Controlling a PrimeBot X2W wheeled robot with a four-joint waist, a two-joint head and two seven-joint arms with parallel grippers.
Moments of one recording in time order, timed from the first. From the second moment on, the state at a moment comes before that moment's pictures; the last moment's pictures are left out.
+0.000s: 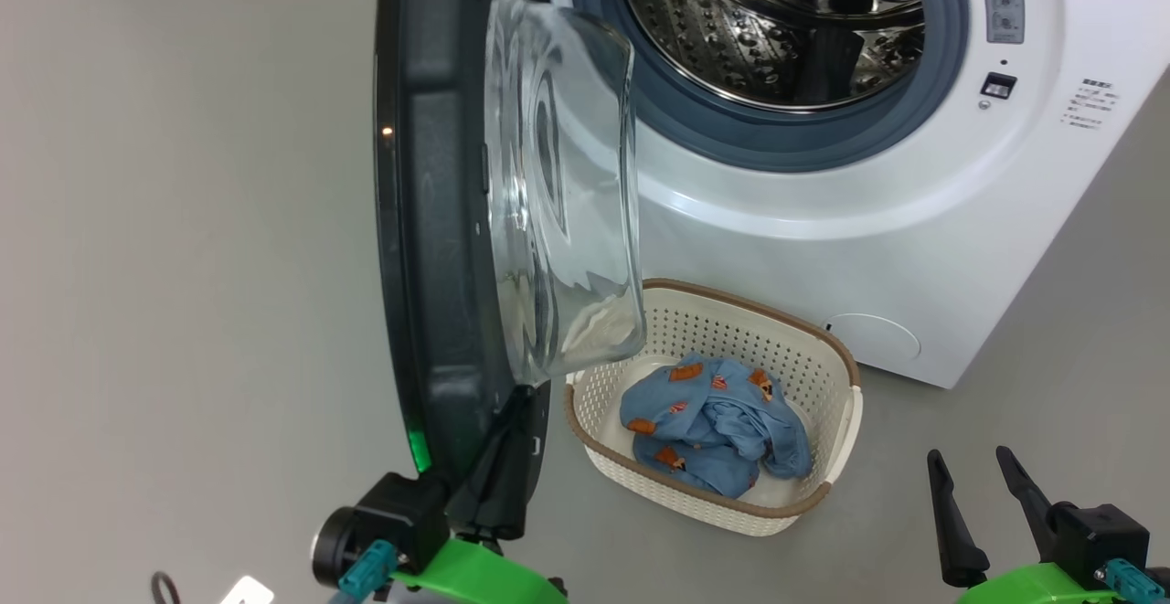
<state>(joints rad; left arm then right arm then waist) -0.24 0.17 -0.67 0.14 -0.58 0.33 -0.23 0.09 -0.04 -0.10 0.19 0.12 0.13 -0.14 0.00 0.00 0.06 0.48</state>
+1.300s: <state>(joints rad) -0.22 0.31 -0.26 0.28 -0.60 0.40 -0.26 0.09 -0.04 -0.09 0.19 0.12 0.13 -0.12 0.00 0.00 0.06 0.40</state>
